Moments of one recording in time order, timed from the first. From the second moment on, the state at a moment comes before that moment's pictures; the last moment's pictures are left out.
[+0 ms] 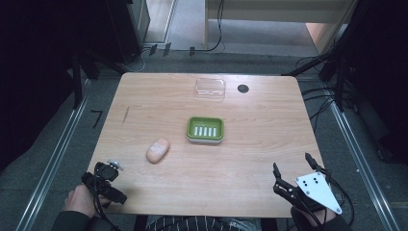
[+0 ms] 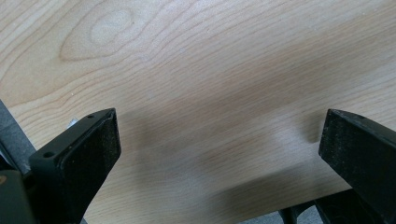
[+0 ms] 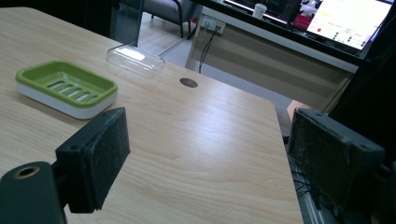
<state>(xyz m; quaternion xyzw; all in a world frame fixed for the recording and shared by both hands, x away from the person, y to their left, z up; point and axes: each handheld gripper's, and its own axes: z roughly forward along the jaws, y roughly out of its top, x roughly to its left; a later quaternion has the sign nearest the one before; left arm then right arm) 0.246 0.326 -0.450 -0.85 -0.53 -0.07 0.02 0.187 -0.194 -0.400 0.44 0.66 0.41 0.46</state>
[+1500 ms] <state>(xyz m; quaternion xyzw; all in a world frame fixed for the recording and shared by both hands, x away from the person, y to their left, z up) 0.280 0.296 -0.433 -0.85 -0.51 -0.07 -0.04 0.191 -0.190 -0.400 0.43 0.66 0.41 0.45</state>
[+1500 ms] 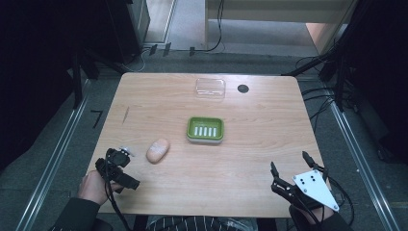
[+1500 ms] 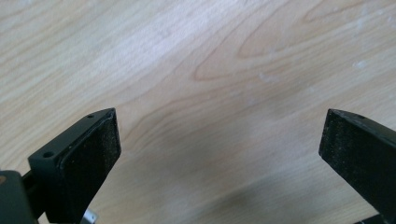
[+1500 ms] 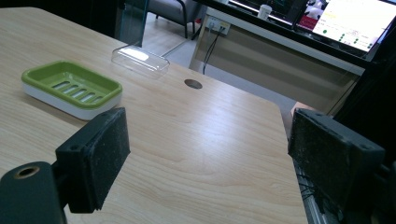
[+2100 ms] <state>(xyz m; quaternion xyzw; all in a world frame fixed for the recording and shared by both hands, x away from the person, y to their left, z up) 0.304 0.280 -0.430 -0.87 -0.49 -0.07 -0.04 0.190 -0.191 -0.400 0.43 0.66 0.41 0.45</state>
